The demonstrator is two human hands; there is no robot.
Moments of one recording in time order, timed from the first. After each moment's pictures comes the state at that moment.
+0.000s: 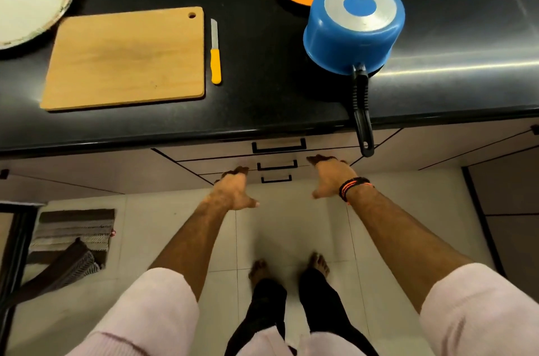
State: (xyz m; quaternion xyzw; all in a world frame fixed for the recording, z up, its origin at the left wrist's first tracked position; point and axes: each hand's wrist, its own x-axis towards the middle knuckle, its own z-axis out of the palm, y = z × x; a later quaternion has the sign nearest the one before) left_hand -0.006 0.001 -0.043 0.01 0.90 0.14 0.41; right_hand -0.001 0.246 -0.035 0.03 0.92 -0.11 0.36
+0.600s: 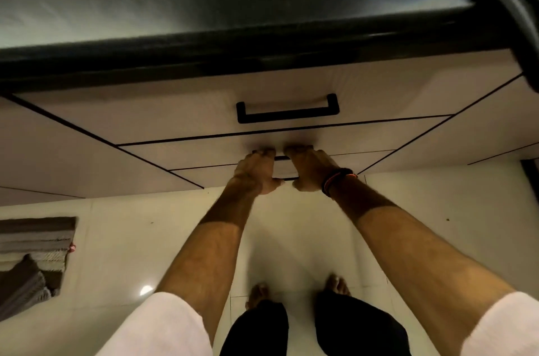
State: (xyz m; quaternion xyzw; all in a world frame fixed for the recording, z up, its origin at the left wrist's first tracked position) left_hand -0.067 0.056 -0.286 0.13 0.95 0.09 0.28; right_hand -0.055 0.207 -0.283 -0.11 0.95 -0.08 0.27
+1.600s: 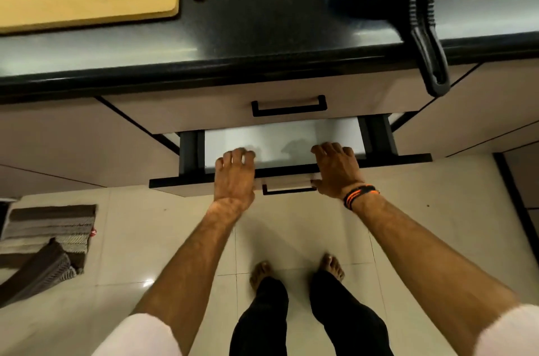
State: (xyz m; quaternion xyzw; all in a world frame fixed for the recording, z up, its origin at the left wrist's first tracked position) left_hand 0.018 -0.003 -0.194 0.14 0.98 -0.02 0.13; right_hand 0.027 0.230 -0.192 -0.04 0.98 0.00 0.18
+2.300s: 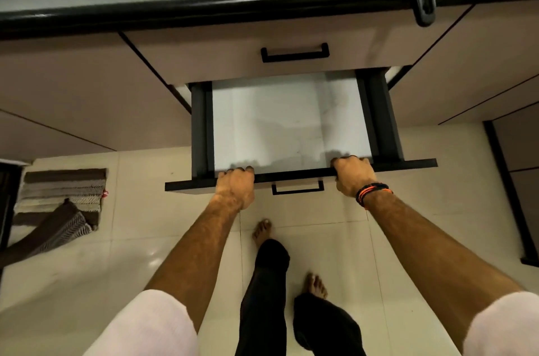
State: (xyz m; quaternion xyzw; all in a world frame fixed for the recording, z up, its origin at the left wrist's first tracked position) left_hand 0.138 -0.036 -0.185 0.14 0.93 -0.07 0.33; right_hand 0.155 0.229 -0.192 0.00 0.95 0.06 0.31
